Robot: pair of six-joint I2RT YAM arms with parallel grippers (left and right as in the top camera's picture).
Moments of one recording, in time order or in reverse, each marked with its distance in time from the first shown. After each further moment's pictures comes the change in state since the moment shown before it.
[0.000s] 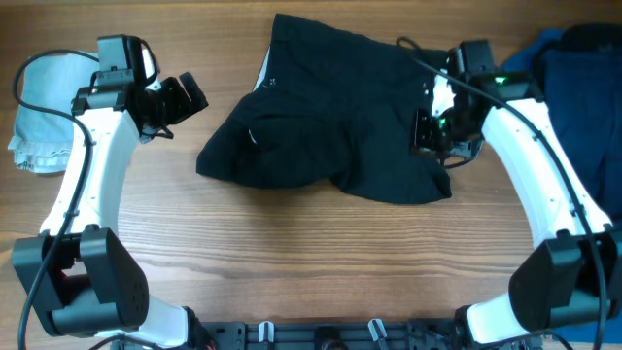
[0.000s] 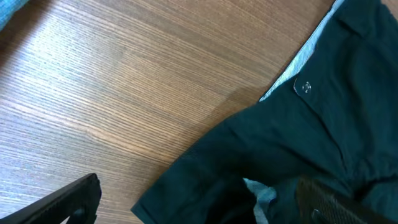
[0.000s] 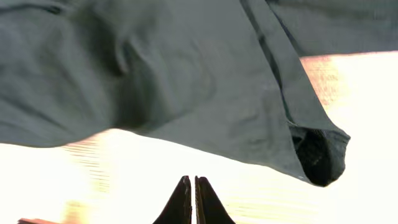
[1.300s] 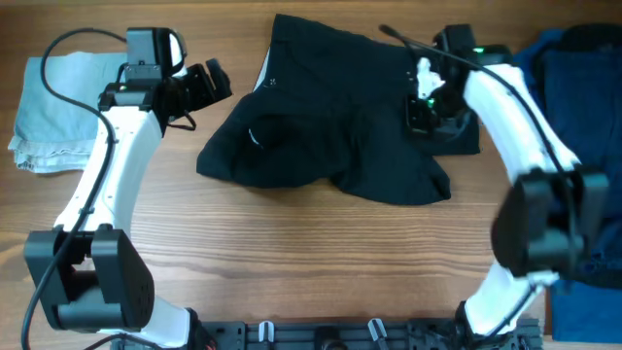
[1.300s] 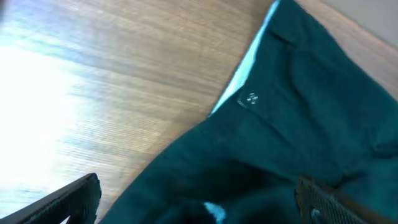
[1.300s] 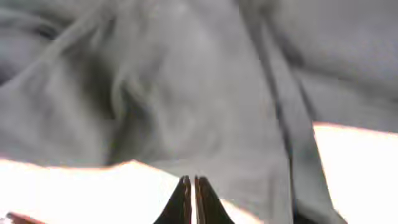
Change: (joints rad) left arm -0.108 0.005 -0.001 0.152 0.004 0.003; right arm -0.019 0.245 0.190 -0.021 -0.055 -0.136
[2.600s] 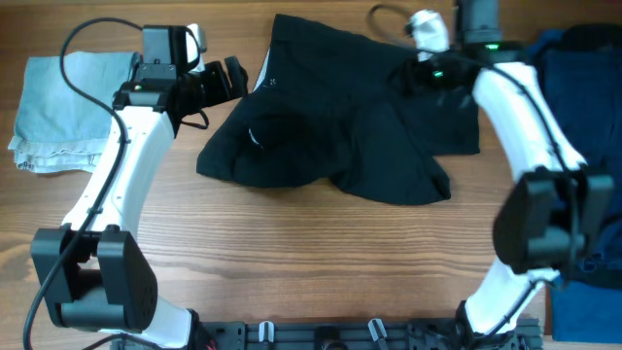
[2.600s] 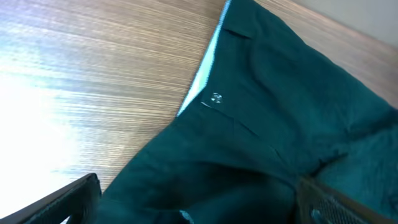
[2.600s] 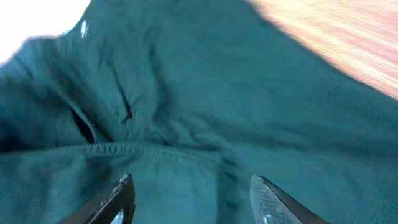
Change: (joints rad) left arm -0.056 0.001 -0.001 0.063 0.041 0.044; right arm -0.017 0.041 0.023 0.466 -0.069 -0.449
